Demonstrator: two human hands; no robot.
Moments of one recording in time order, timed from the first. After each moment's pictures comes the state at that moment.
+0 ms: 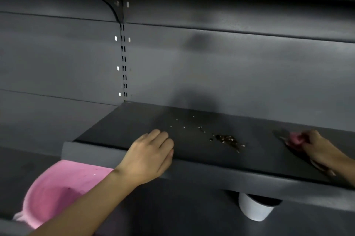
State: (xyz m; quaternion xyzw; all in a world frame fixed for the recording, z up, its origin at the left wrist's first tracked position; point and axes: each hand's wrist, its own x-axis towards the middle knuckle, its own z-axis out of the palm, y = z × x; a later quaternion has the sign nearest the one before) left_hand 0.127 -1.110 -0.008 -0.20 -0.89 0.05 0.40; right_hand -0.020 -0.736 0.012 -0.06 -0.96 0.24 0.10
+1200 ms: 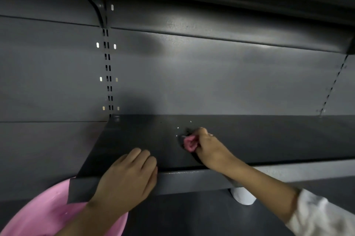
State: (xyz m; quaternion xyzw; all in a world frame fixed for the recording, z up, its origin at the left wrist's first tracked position) left_hand 0.127 -1.208 -0.022 -0.27 -0.86 0.03 0.44; right_hand 0.069 -1.008 0.016 0.12 -0.96 0.23 0.05
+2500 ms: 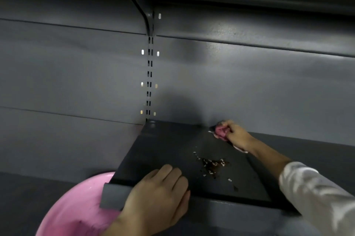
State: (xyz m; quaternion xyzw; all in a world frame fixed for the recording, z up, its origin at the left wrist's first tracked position) left_hand 0.127 -1.208 -0.025 -0.24 -0.86 0.02 0.44; right_hand -0.072 -1.011 0.014 0.16 -0.94 0.31 0.03
